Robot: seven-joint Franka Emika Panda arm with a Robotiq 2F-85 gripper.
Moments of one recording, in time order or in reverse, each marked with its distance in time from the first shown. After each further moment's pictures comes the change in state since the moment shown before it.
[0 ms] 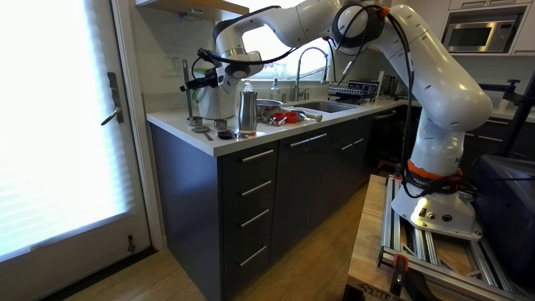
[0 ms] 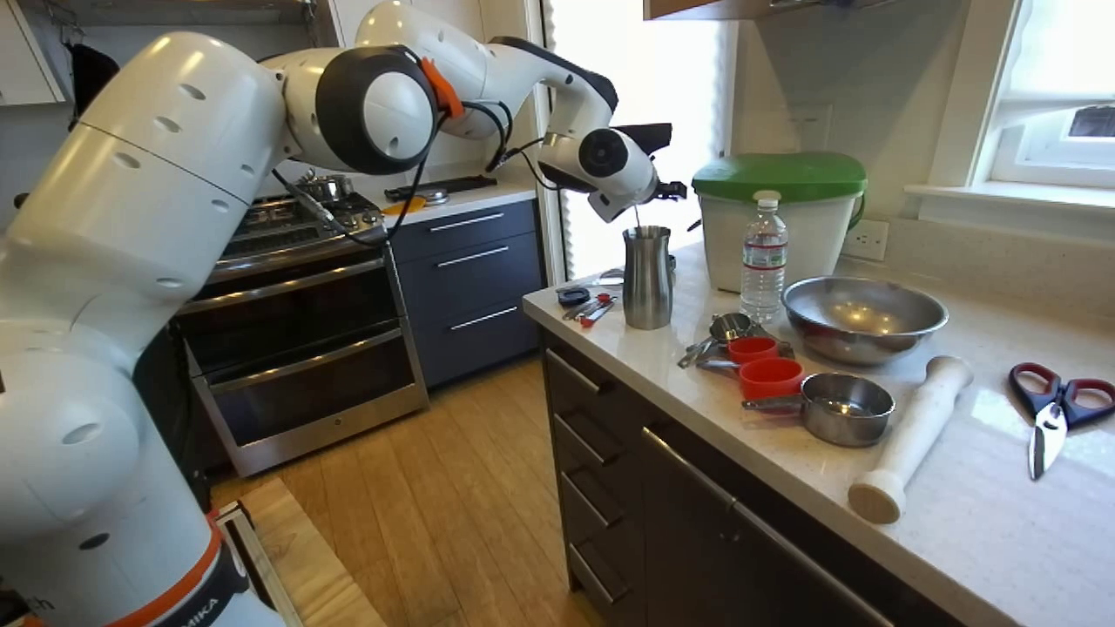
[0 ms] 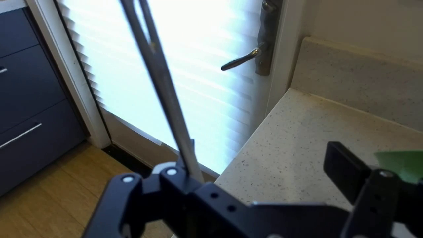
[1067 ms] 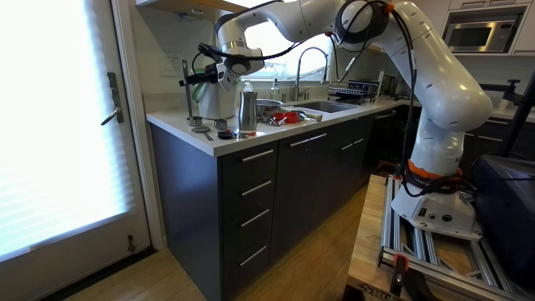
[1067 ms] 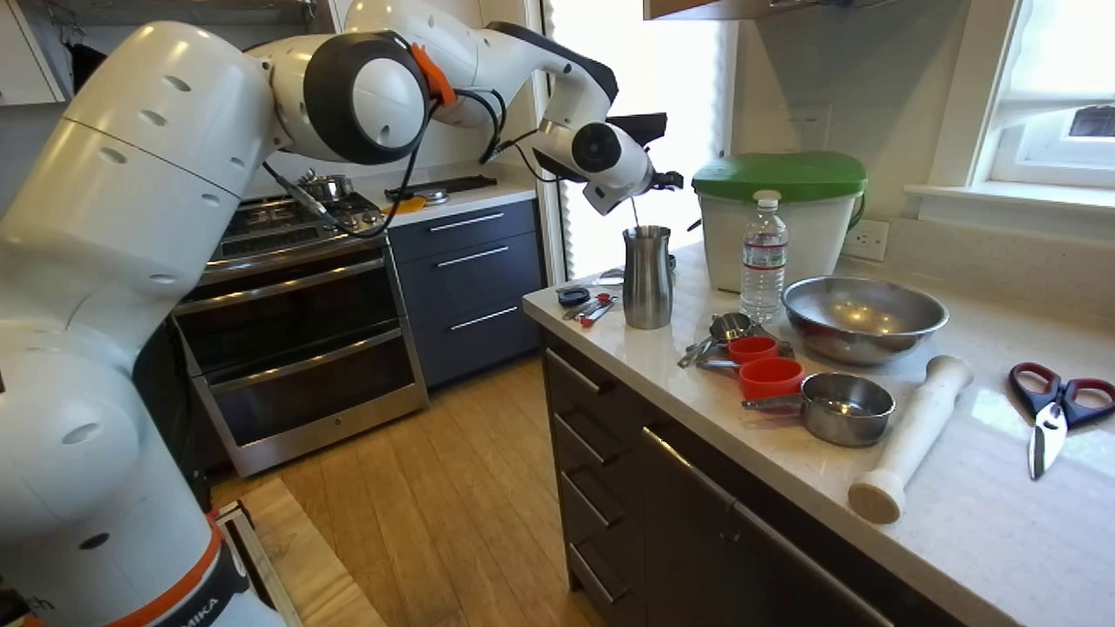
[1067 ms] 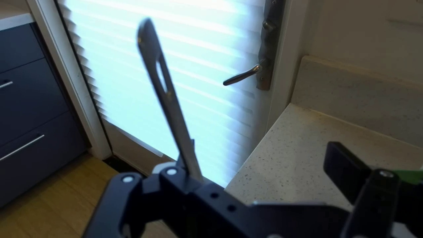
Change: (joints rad) arm 0.000 -0.037 0.007 -0.013 0.108 -0.001 -0.102
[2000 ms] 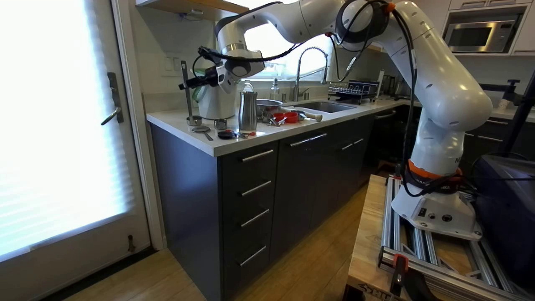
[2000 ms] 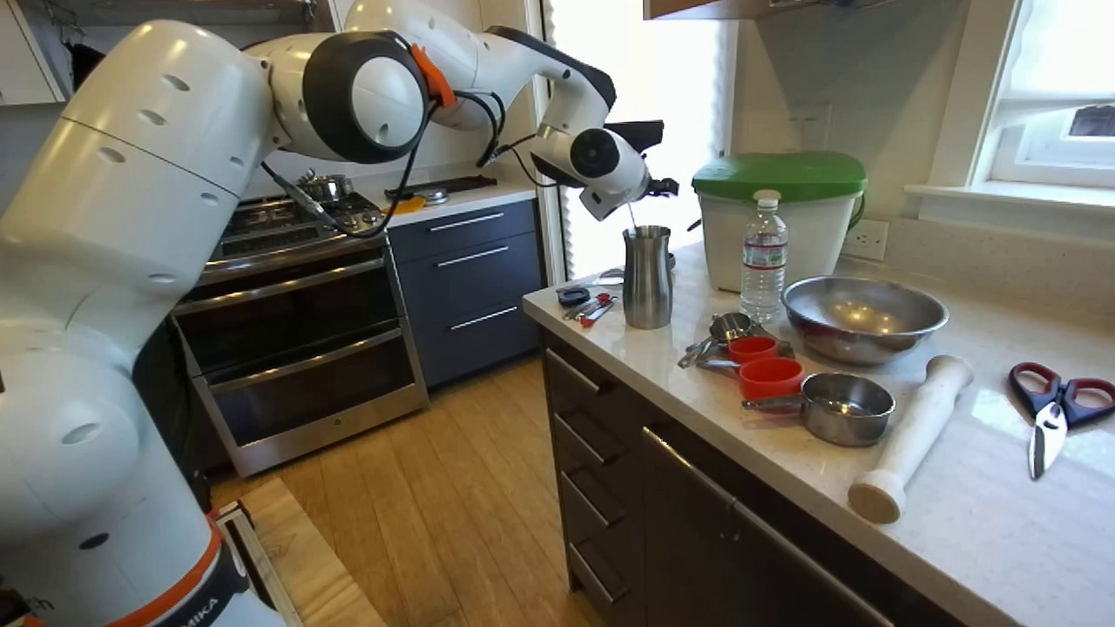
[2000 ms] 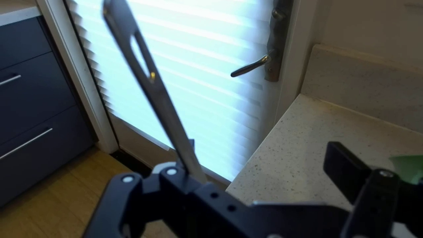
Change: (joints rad) arm 0.000 -0.003 0.006 -0.027 0.000 -0.013 0.001
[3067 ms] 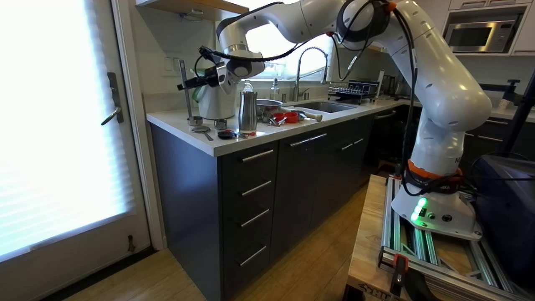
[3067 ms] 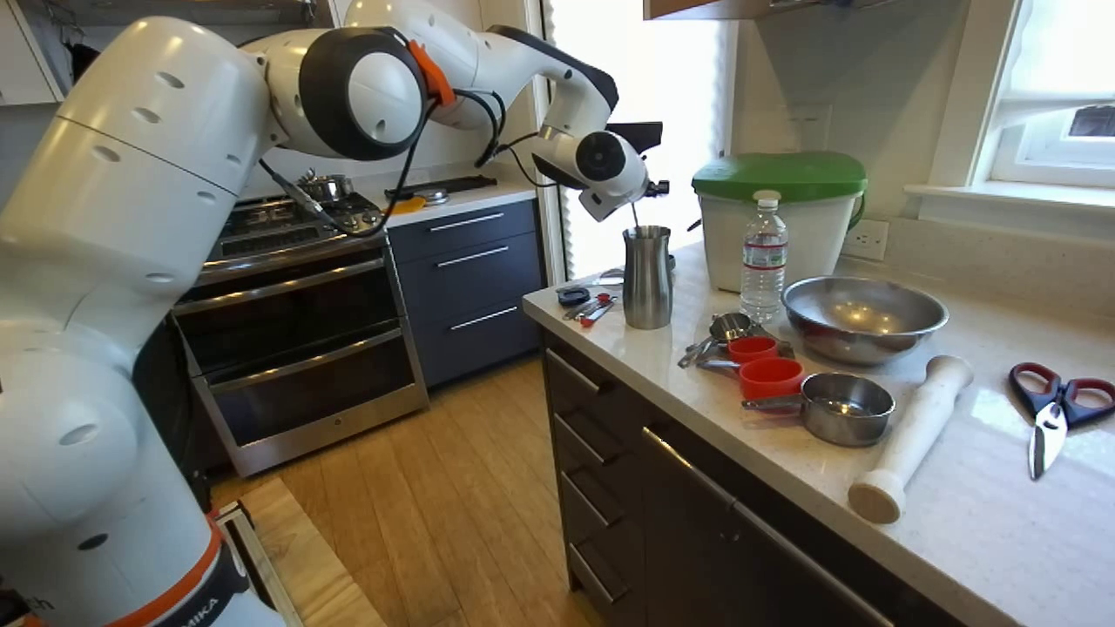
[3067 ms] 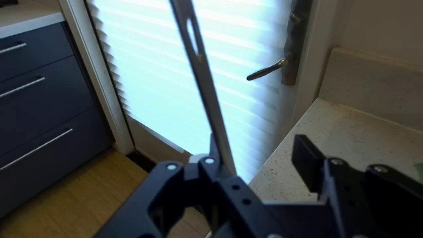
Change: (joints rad) arm -0.010 -0.012 -0.001 -0.023 0.000 -0.073 0.000
